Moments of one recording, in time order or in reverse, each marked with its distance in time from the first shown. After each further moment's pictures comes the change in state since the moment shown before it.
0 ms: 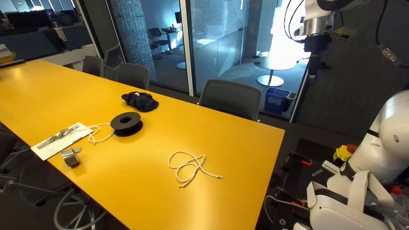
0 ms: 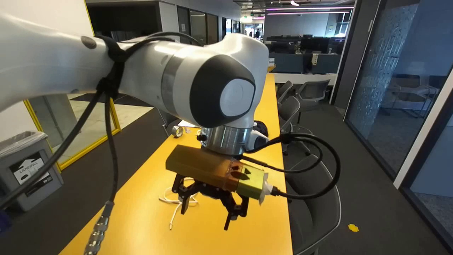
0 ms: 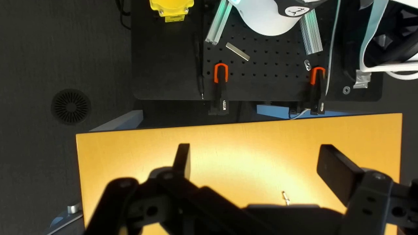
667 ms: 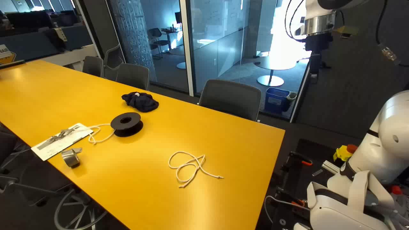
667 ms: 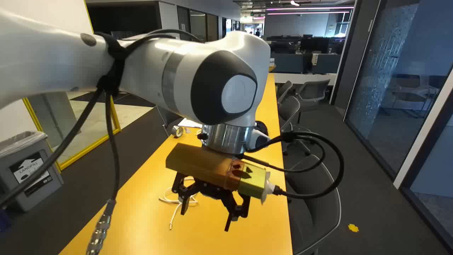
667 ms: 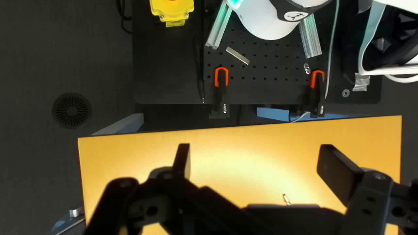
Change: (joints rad) arm -0.003 -0.001 -0.002 0.013 -0.007 -0.027 -0.001
